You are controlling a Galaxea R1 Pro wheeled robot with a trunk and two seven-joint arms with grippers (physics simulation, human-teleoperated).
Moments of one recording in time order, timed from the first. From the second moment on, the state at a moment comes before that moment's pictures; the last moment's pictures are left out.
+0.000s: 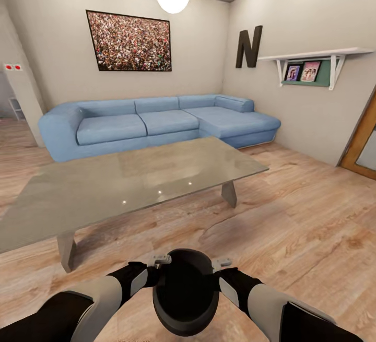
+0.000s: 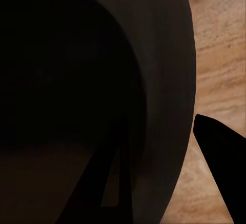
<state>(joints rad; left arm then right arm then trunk) -0.86 -0.14 -0.17 0.03 0.21 0.26 -0.13 -0.81 0.17 1.16 -0.05 -1.08 0.24 -0.01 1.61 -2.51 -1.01</state>
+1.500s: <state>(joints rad) -0.86 -0.14 -0.17 0.03 0.21 0.26 -0.13 -0.81 0.17 1.16 -0.05 -1.08 0.24 0.00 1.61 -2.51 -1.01</state>
